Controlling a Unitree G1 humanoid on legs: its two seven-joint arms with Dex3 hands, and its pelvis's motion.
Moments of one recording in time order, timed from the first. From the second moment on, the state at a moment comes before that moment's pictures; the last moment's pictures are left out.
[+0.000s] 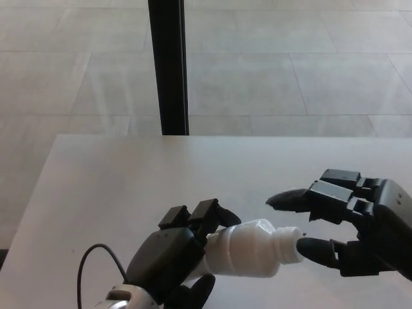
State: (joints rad) left_arm -0.13 0.30 -0.43 -0.01 0.57 -0.04 -0.03; right_arm -0.20 -0.56 0.06 0.10 -0.54 -0.94 -0.12
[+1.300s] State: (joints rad) left_arm -0.12 0.30 -0.44 0.00 0.59 -0.04 -0.03; right_arm 0.11 -0.33 0.01 -0.15 -0.58 -0.49 -0.01
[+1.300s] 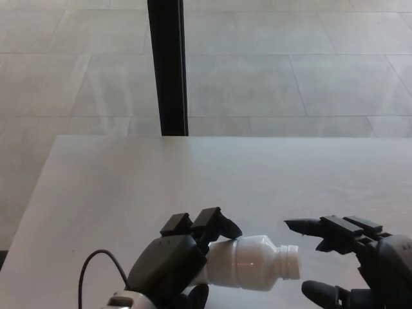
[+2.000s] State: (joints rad) left_arm -0.11 0.28 -0.42 0.01 0.57 -0.08 0.00; right_arm 0.06 -0.26 -0.01 -0.11 -0.55 -0.33 -0.04
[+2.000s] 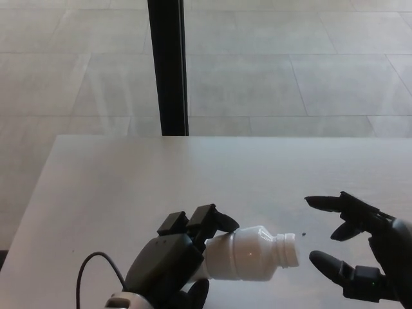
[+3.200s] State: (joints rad) left_arm -0.13 0.26 -0.41 0.03 0.57 -0.09 0.03; right_arm 0.03 -0.29 0.07 -0.12 -0.54 -0.27 -0.05
